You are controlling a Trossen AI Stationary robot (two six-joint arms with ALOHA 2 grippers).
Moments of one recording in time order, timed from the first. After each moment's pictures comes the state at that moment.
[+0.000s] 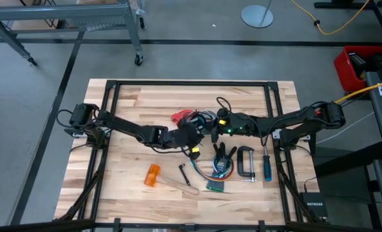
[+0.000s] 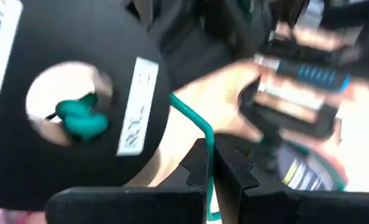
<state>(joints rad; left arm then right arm) -0.16 1.76 1.14 0.11 -0.46 -0.32 -0.03 1.36 0.60 0.49 0.18 0.65</state>
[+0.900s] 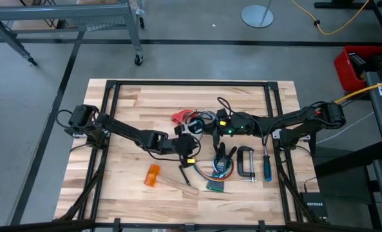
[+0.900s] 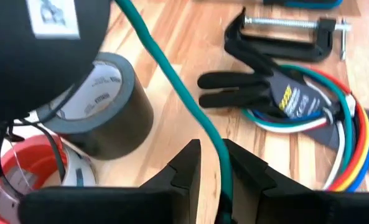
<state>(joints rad) -0.21 1.76 1.14 -0.05 -0.45 -0.21 -0.03 1.36 0.60 0.54 0.06 0.63</state>
